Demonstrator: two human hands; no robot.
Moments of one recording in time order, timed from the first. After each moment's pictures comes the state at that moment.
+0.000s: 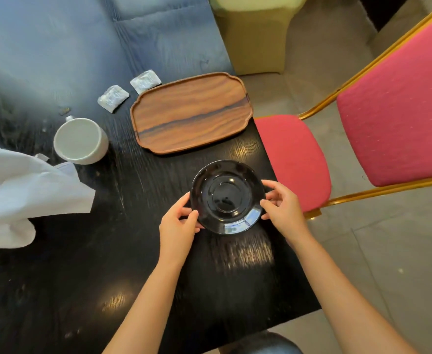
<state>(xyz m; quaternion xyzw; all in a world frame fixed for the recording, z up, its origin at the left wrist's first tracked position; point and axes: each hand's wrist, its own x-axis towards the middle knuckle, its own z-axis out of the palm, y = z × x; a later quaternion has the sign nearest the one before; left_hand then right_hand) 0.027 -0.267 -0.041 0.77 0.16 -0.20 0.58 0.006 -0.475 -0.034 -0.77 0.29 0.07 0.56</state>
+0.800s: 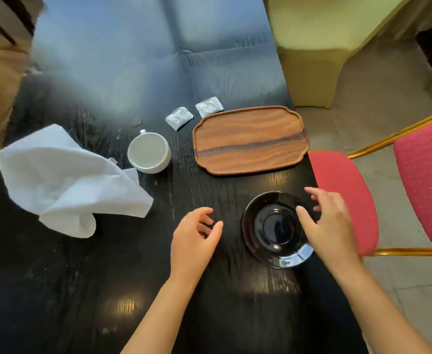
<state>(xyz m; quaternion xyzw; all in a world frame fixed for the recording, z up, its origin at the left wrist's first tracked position) 0.042 -0.217 -0.011 0.86 0.11 -0.07 0.49 0.046 -0.447 0.012 -0.93 0.17 0.00 0.31</state>
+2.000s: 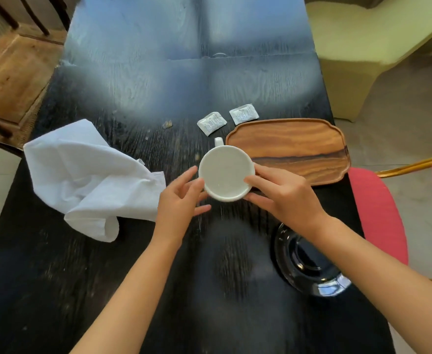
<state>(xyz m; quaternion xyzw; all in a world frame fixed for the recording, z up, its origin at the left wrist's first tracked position) 0.122 -0.150 0.014 0.69 0.22 -0.09 0.69 0.149 -0.355 0.001 -0.91 -0.32 -0.15 0.21</state>
